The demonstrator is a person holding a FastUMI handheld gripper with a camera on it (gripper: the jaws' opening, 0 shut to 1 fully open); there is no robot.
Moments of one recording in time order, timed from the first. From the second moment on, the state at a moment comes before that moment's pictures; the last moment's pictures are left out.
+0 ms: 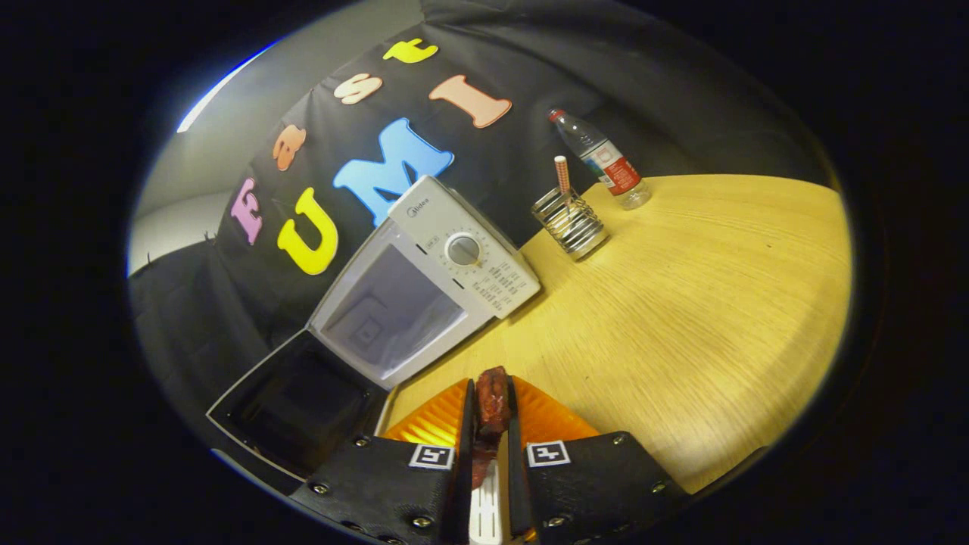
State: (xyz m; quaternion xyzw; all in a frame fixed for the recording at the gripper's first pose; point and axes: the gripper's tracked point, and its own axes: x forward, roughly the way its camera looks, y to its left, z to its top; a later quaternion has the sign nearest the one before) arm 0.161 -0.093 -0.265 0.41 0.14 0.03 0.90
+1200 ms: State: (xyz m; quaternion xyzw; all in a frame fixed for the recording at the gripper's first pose) arm 0.241 0.020 -0.139 0.35 0.10 0.09 0.93
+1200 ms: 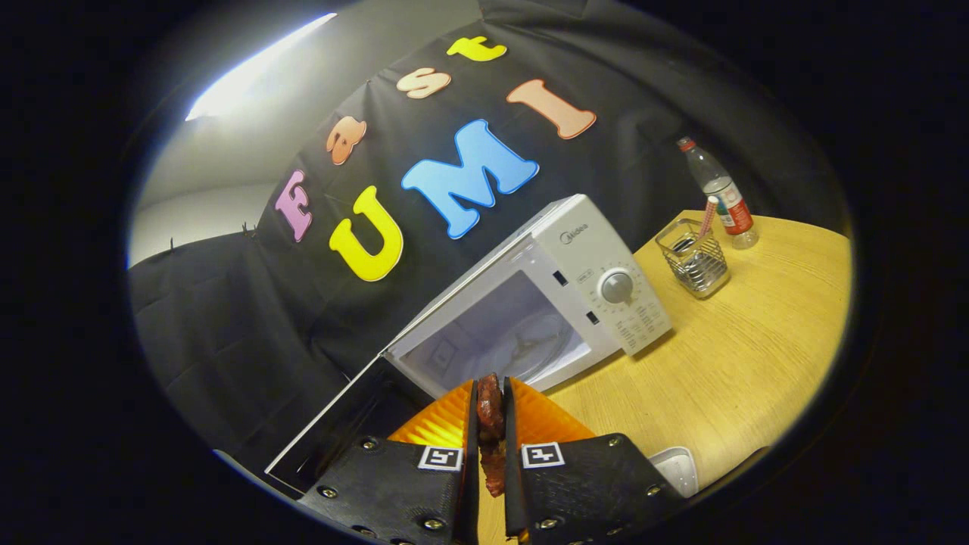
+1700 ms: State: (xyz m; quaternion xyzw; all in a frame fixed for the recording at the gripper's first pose) arm 0.362 0.076 -0.151 0.28 0.12 0.09 0.95
